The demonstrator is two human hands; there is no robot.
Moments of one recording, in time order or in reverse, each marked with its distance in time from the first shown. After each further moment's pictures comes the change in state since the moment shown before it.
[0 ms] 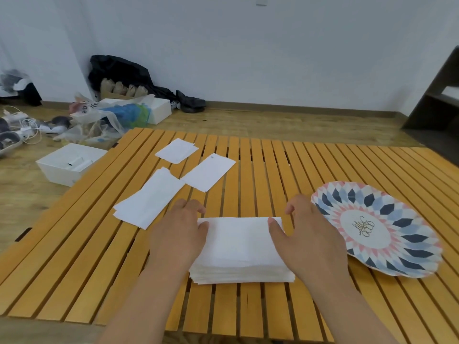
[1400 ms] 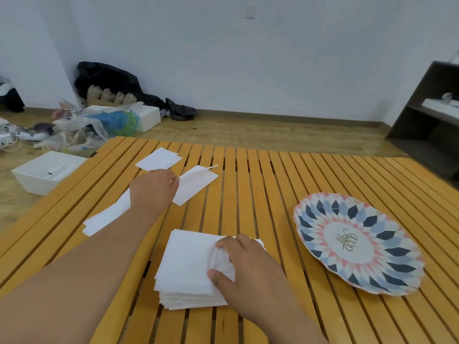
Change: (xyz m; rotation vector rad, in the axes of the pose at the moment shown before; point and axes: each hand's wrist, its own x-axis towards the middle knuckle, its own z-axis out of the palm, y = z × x) left_hand 0.139 -0.030 0.032 0.331 0.302 0.191; right_hand -0.005 -0.012 0.024 0.161 -0.397 -0.233
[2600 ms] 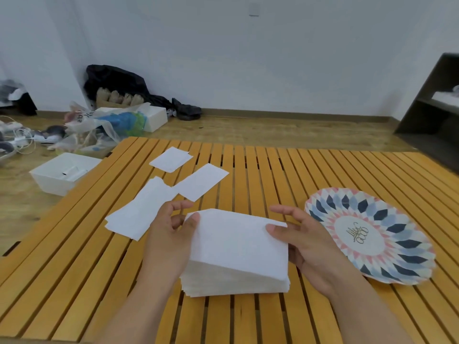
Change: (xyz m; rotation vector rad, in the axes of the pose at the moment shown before) left_hand -0.120 0.049 -0.107 -1.084 -0.180 -0.578; right_hand -0.005 0.021 -0.046 1.242 0.086 0.416
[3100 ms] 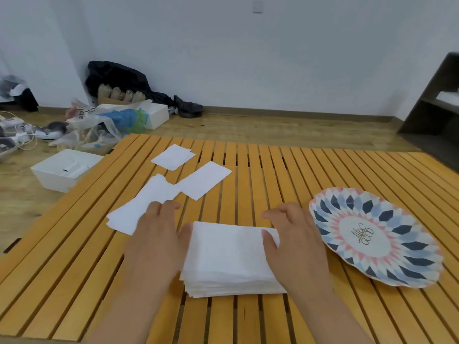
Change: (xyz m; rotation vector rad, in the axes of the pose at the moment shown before) left_hand 0.019 -0.027 -0.013 0.828 0.135 0.312; right_hand 0.014 0.033 0.022 -1.257 0.397 -0.639
